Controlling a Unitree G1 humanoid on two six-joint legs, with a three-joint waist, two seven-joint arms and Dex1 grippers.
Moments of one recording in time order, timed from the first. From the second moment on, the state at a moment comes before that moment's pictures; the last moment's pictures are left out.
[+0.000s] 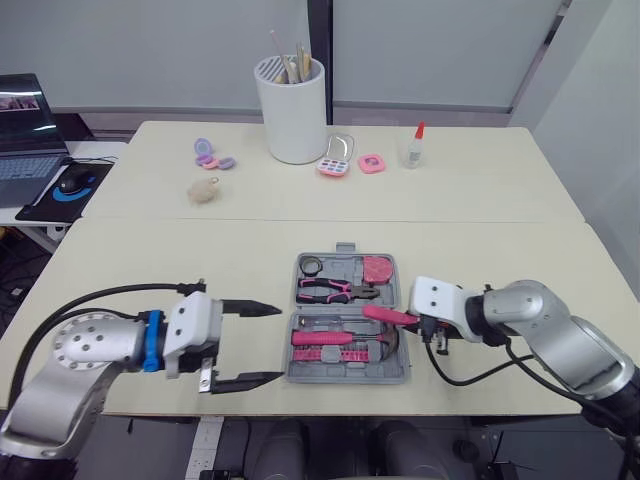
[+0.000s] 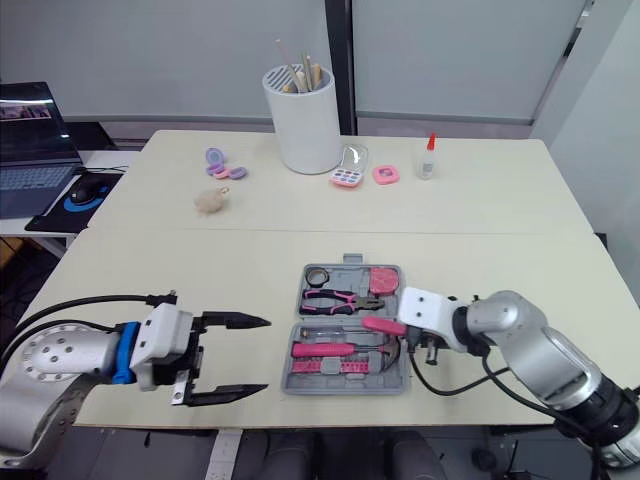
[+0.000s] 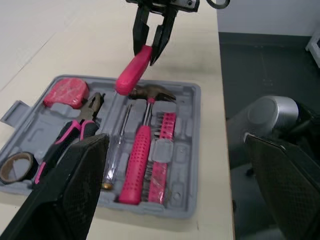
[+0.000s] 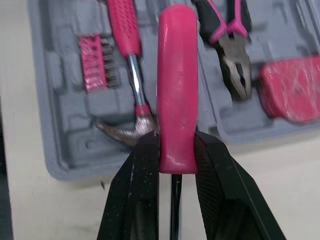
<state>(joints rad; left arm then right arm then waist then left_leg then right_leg) 0.14 0.91 0.20 -0.41 -0.53 0.16 -1.31 -0.46 -0.82 0.50 -0.54 0.07 0.84 0.96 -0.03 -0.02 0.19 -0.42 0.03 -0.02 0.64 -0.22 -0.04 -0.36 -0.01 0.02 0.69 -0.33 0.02</state>
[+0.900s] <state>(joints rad) 0.29 1.01 0.32 -0.47 -0.58 0.17 -1.45 -0.59 -0.56 0.91 -0.46 -0.11 0.89 0.92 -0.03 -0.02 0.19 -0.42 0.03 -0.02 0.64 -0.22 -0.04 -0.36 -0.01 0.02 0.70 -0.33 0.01</state>
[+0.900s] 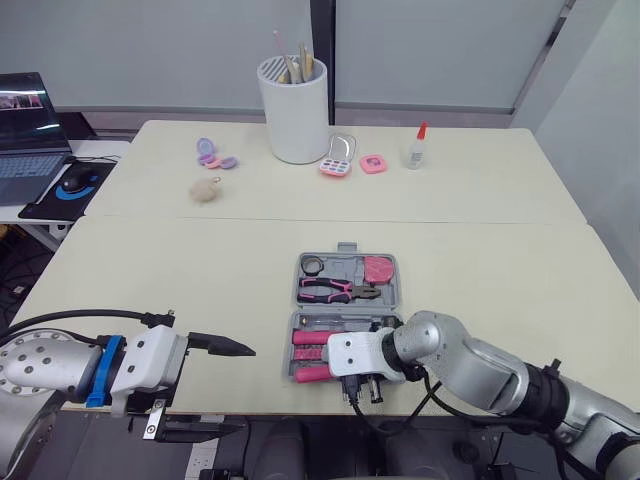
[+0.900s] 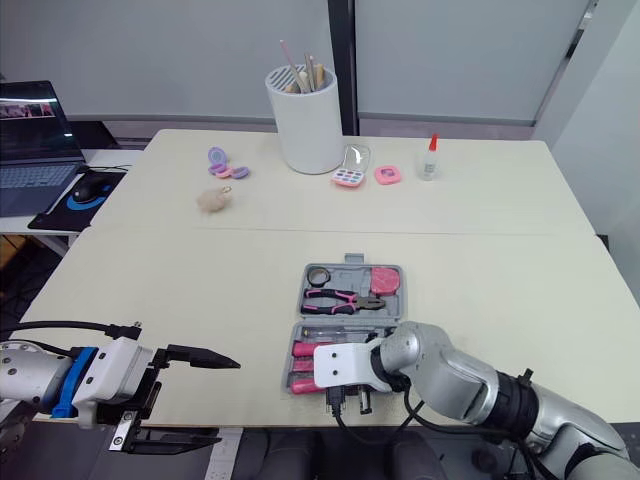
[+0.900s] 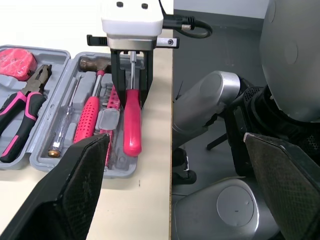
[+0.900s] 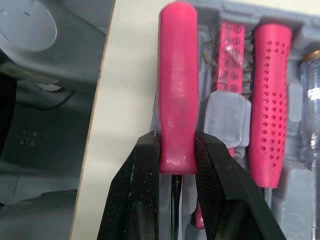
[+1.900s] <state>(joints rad) 0.27 1.01 0.32 -0.47 -0.58 0.19 -1.44 -0.56 -0.47 0.83 -0.40 -0.05 0.94 0.93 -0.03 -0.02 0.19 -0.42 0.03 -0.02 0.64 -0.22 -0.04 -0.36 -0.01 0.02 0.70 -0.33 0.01</state>
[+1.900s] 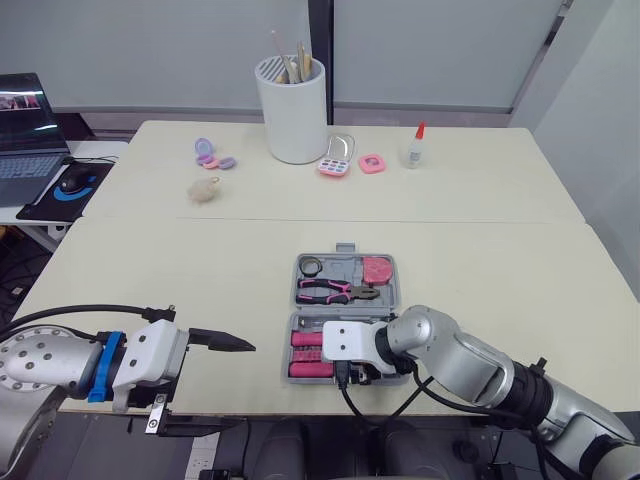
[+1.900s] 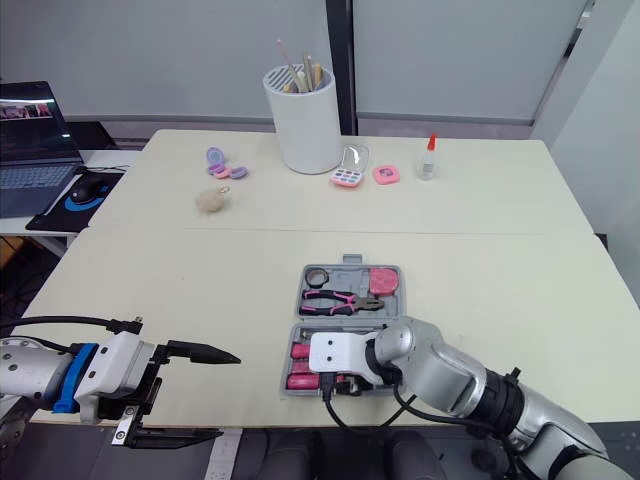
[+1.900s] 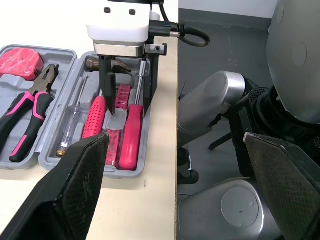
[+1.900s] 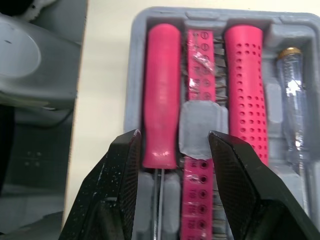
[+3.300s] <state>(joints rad) 0.16 0.96 0.25 -0.40 -0.50 0.18 -1.30 -0.34 -0.53 0.48 -0.24 0.06 0.39 0.98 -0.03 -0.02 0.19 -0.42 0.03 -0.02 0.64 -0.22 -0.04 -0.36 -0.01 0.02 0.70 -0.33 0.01</state>
